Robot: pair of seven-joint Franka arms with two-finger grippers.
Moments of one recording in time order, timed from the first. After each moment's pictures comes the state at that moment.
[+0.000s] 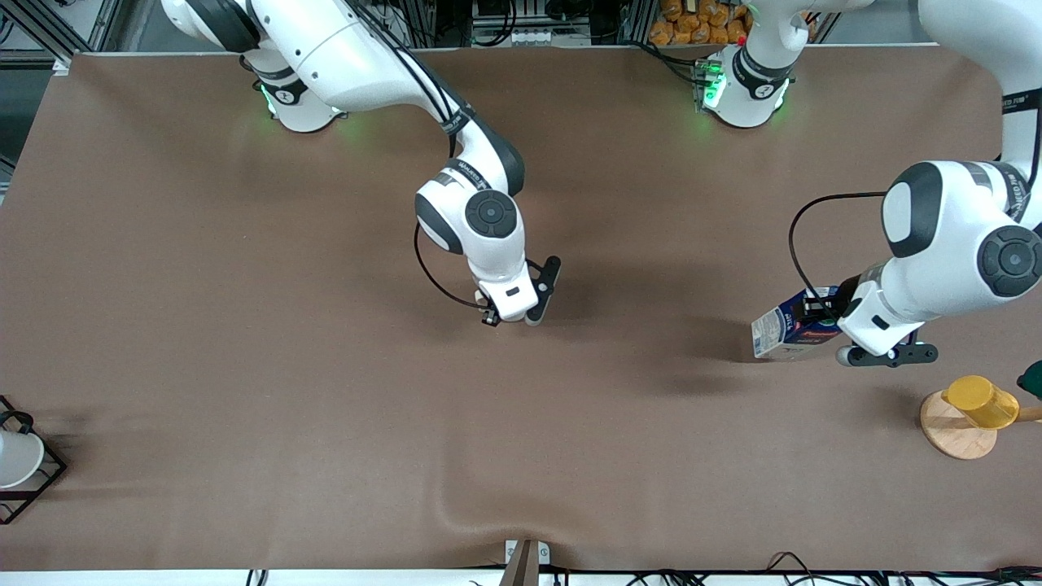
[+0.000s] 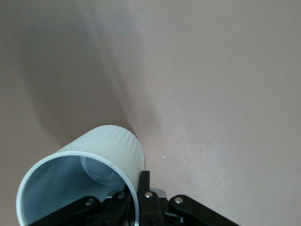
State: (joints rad) left arm -0.04 0.32 -0.02 -1.73 -0.04 1.92 -0.10; right arm 0.67 0.74 0.07 -1.45 -0.12 2.22 -0.42
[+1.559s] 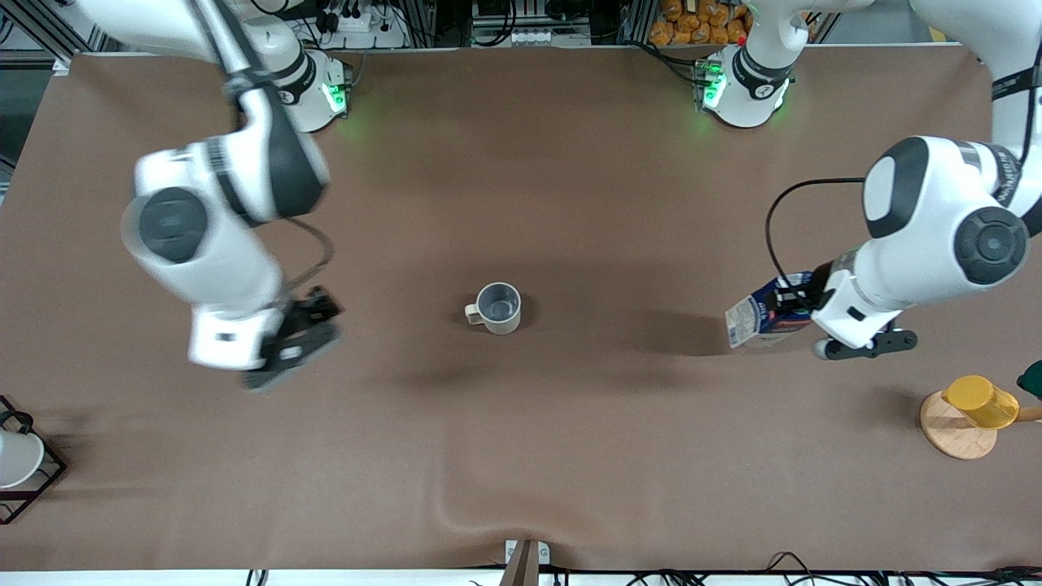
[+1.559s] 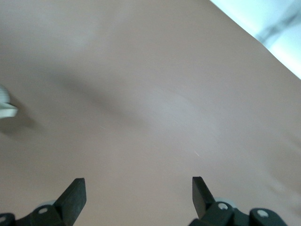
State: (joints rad) left arm -0.05 0.30 -0.14 -1.65 -0.05 1.80 -0.31; right arm 0.20 0.41 0.05 -1.41 -0.12 1.85 -0.30
